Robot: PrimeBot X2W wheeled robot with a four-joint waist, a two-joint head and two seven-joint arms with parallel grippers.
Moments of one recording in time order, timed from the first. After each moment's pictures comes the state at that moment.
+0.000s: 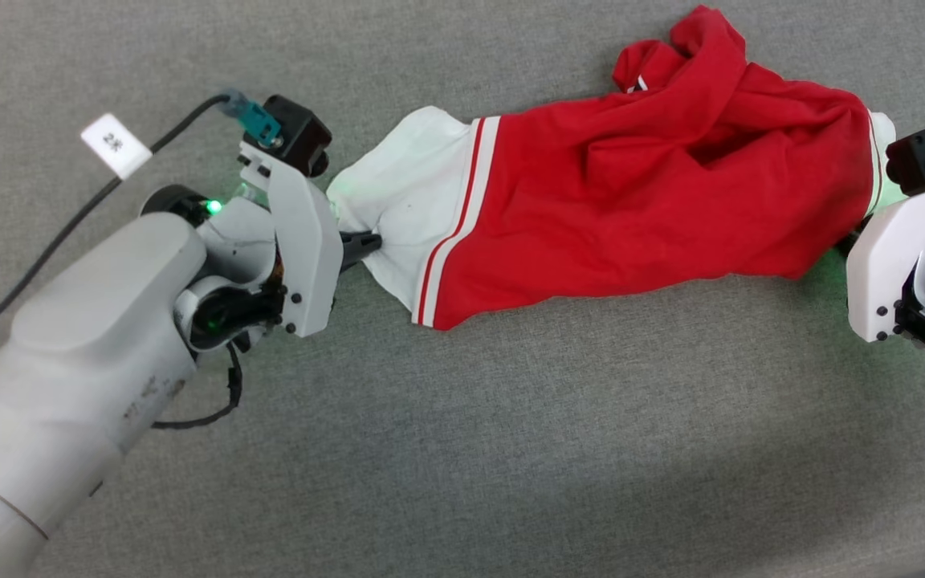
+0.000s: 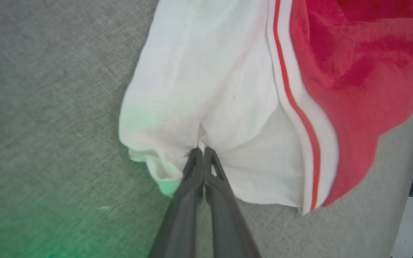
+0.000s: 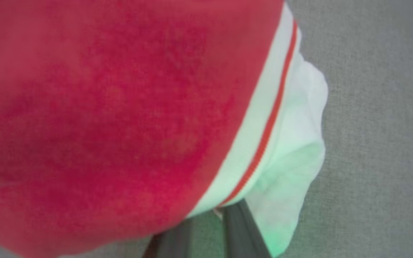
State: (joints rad) left arm -1.12 0.56 -1.13 0.53 -1.21 -0.14 0.49; right arm -0.84 -0.54 0.57 0.61 0.62 0.13 0.37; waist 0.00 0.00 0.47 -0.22
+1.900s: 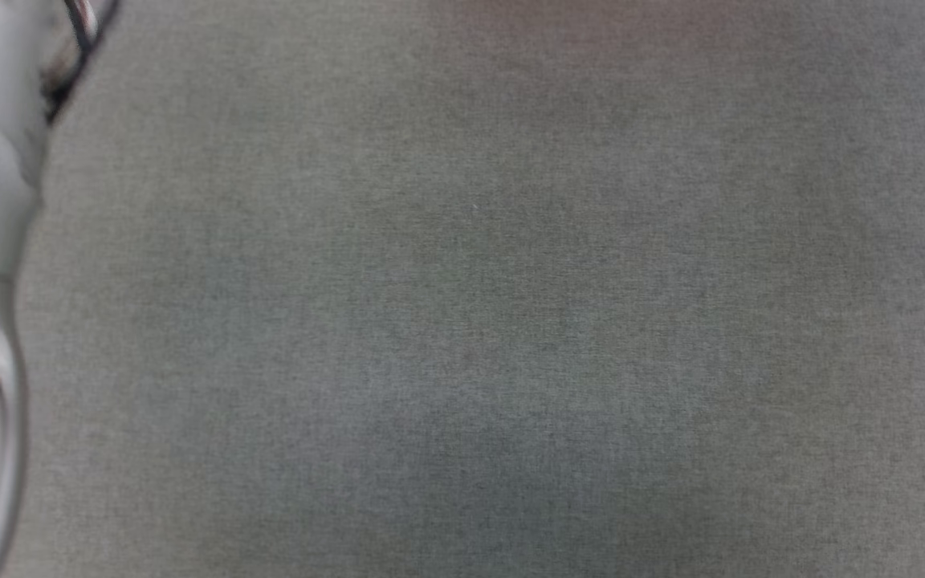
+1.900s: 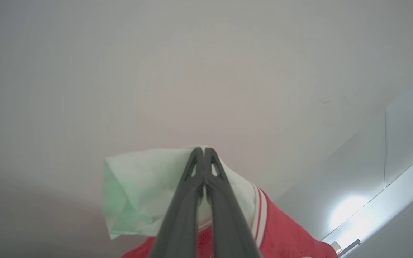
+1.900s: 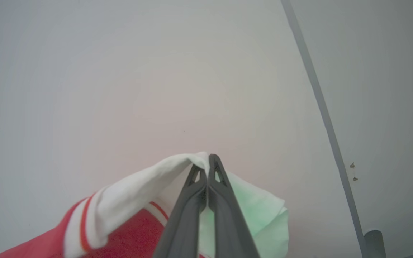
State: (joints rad) left arm -1.61 0.35 -0.60 0.91 -1.66 -0.13 -0.12; right arm -1.72 -0.33 0.03 1.13 0.70 0.13 -0.02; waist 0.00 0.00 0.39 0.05
